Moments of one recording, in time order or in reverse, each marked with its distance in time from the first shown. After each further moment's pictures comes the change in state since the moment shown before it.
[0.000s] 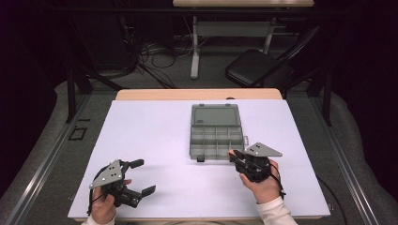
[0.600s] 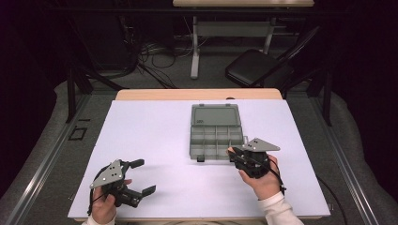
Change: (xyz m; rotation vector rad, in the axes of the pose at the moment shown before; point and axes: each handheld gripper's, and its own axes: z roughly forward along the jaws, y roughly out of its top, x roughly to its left) left arm 0.000 0.000 0.001 0.003 0.005 0.001; right arm -0.002 0.013 0.003 0.037 0.010 -0.032
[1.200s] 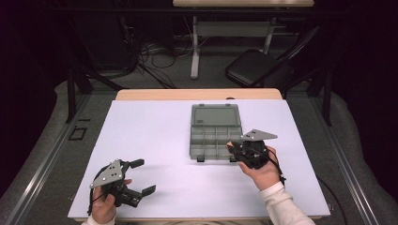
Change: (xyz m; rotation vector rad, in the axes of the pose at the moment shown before) left arm 0.001 0.000 0.000 -0.003 -0.005 -0.003; right arm -0.012 0.018 0.012 0.055 0.021 0.009
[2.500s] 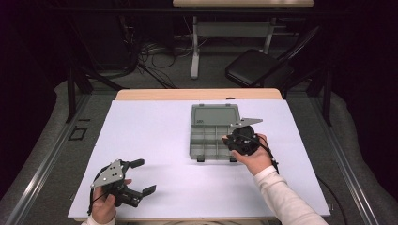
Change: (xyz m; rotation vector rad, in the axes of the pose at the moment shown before) left arm 0.000 0.000 0.000 0.009 0.005 0.010; right arm -0.008 0.027 0.035 0.125 -0.009 -0.028
